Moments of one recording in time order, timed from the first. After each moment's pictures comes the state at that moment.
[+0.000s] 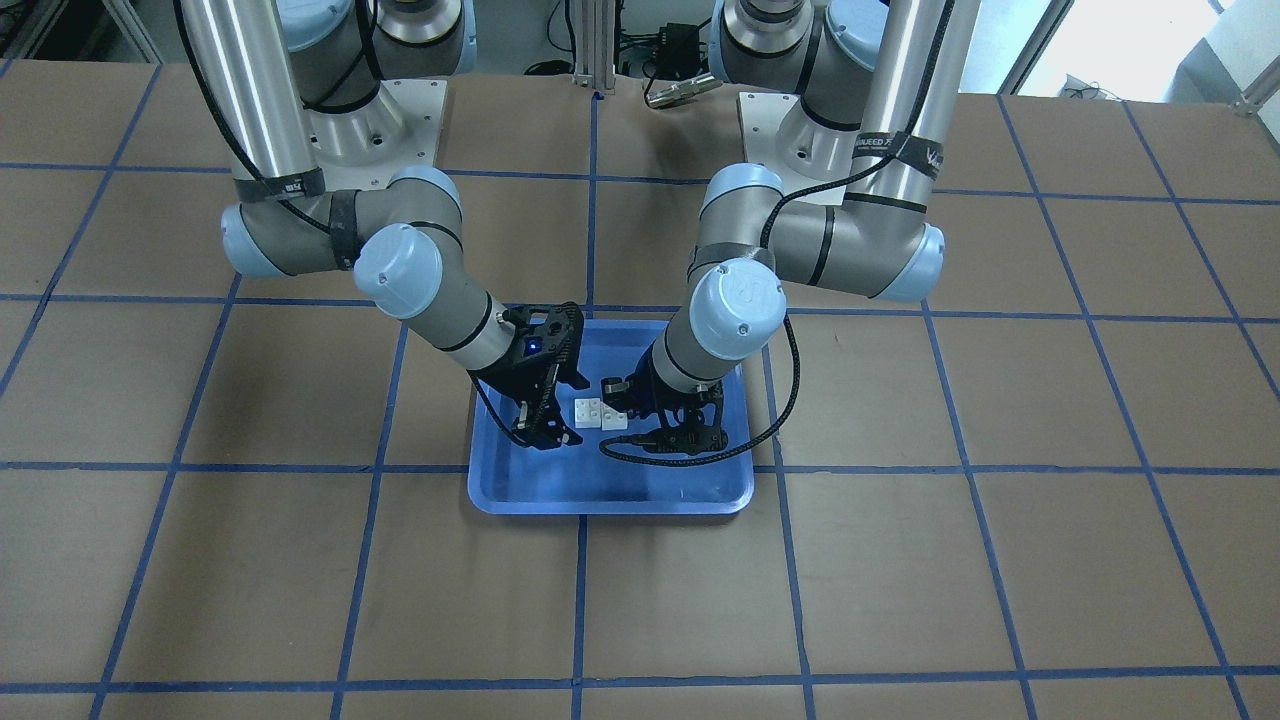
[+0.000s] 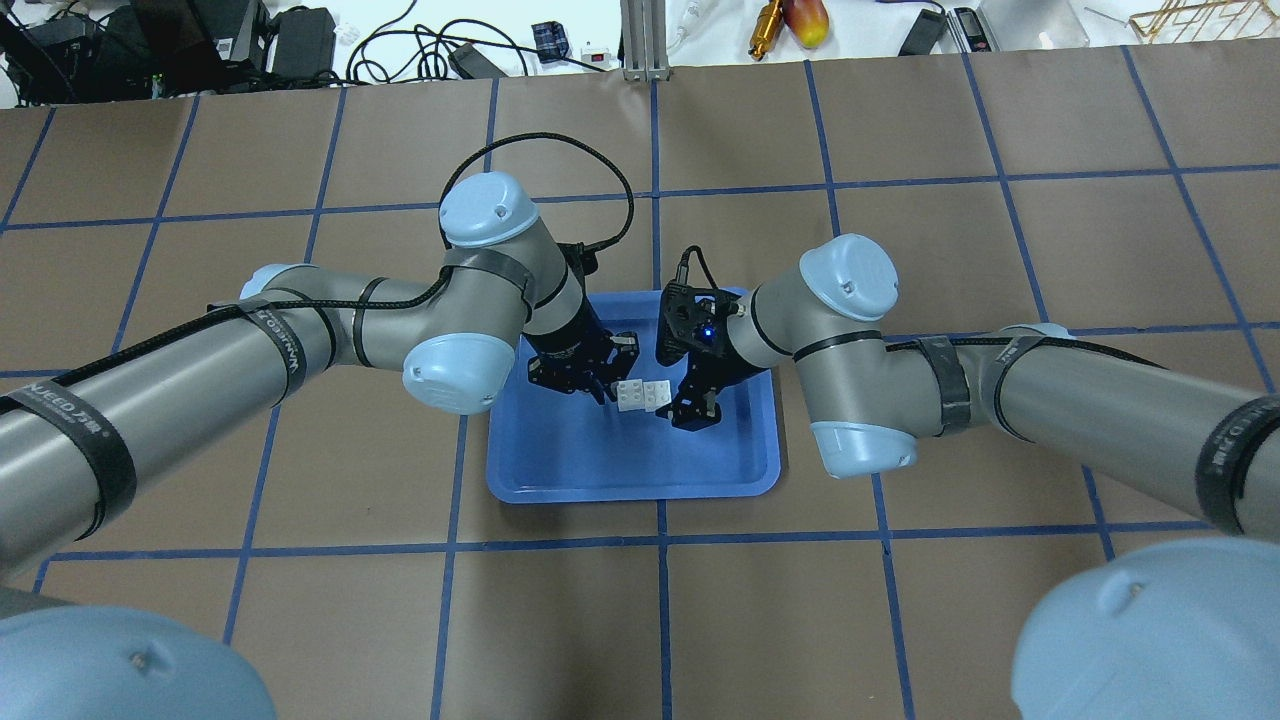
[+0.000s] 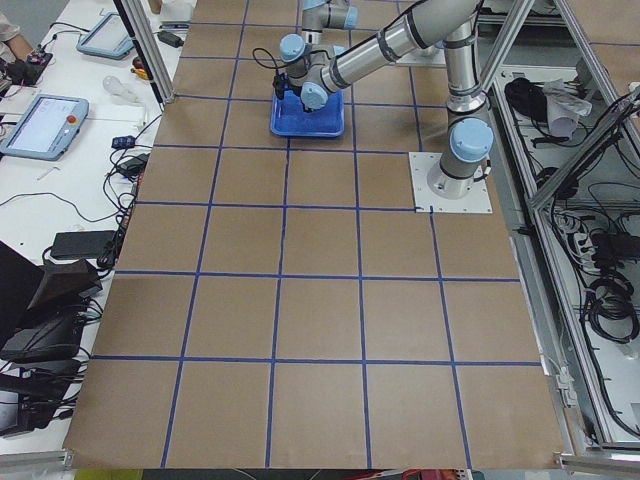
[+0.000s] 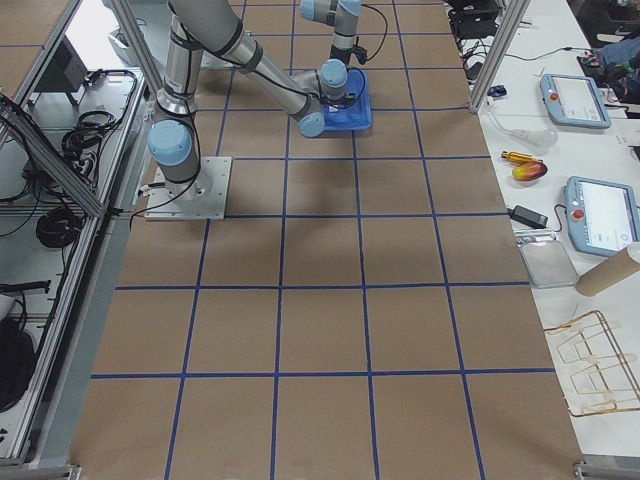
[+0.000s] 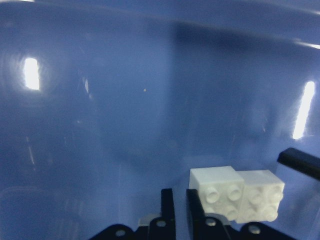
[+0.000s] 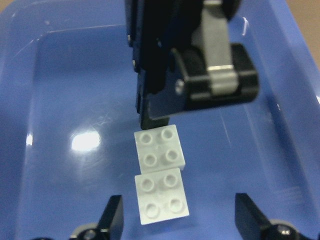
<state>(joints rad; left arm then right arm) -1.79 -2.00 -1.88 -0.93 1.32 -0.33 1.74 -1.16 2.08 -2.71 -1.05 -1.18</state>
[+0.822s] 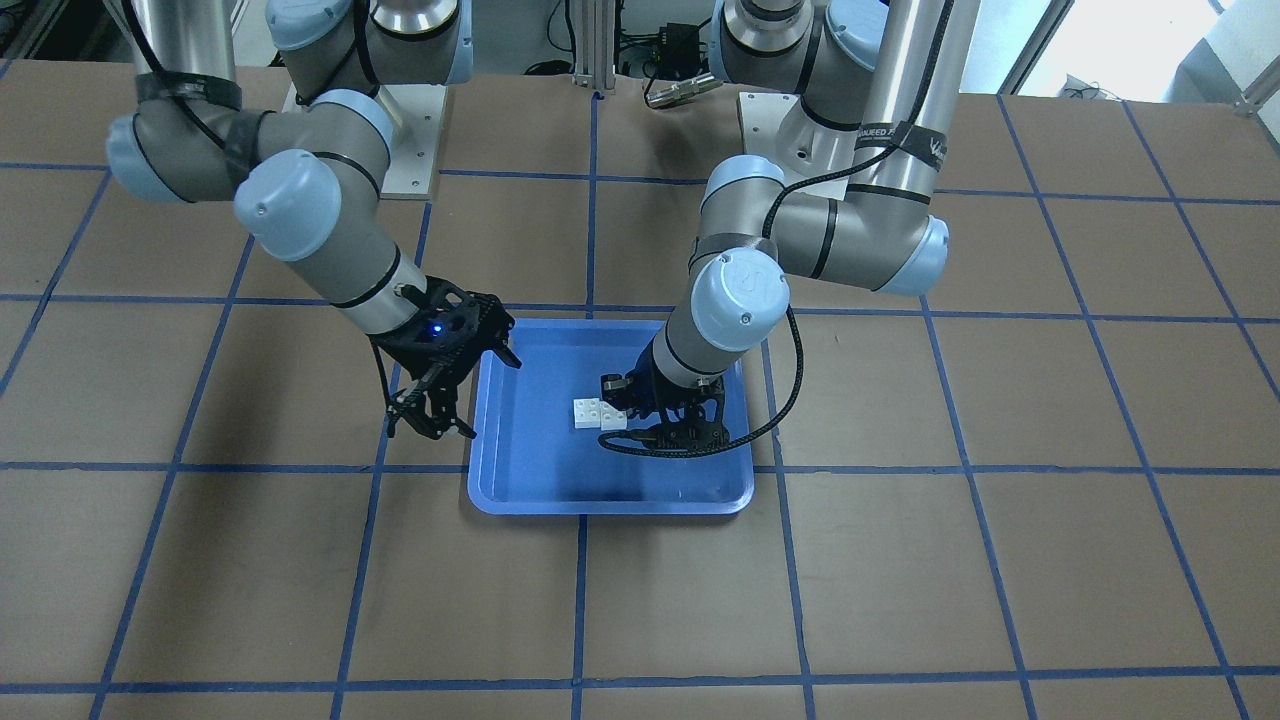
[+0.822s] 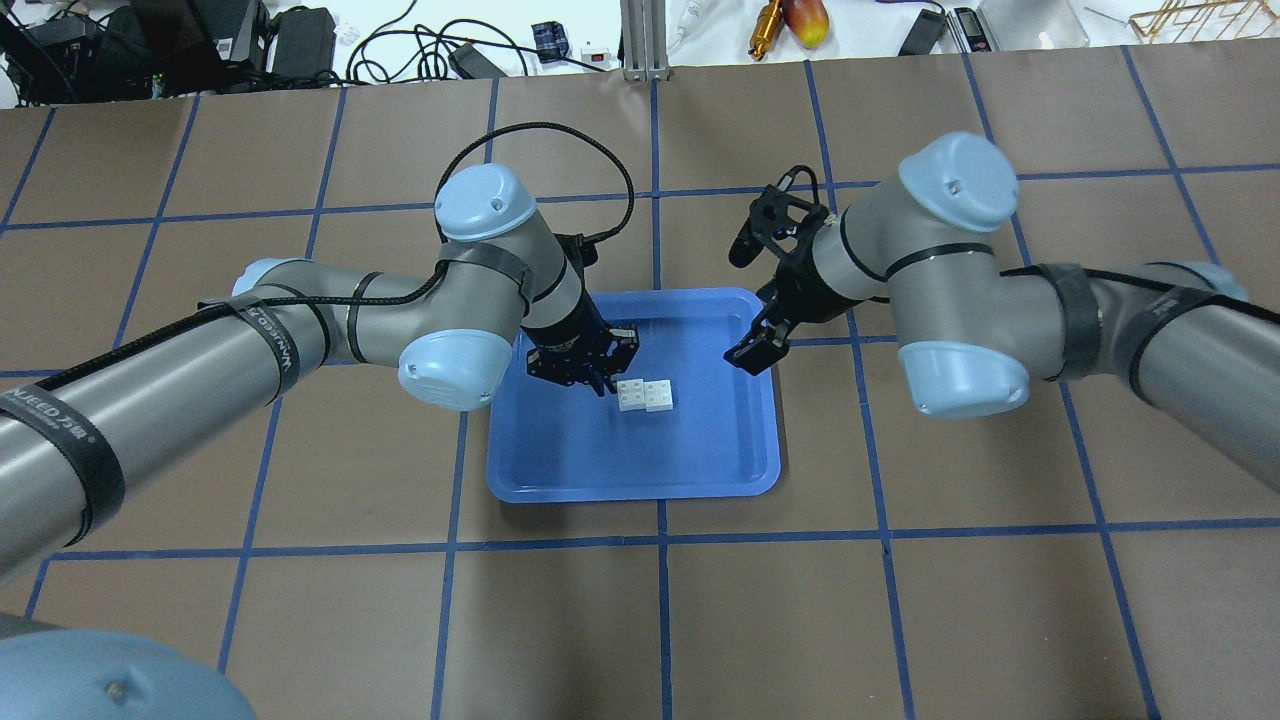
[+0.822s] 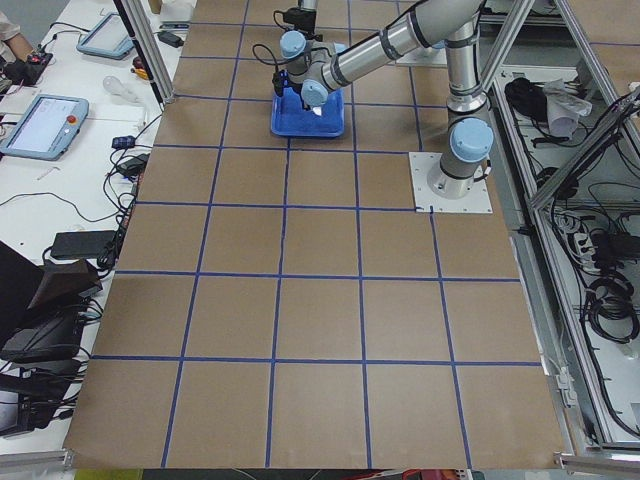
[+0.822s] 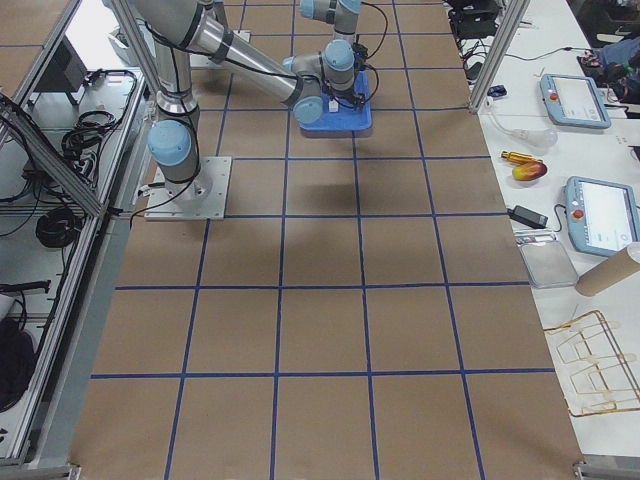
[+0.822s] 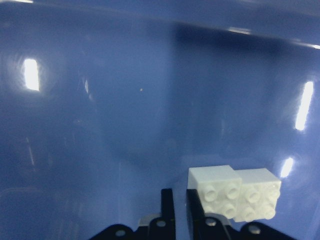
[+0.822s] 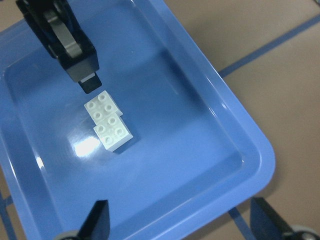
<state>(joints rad) -1.79 -1.97 -1.87 -0.94 1.32 -0.32 1.59 -1.39 1.99 -2.28 -1.15 -0.93</state>
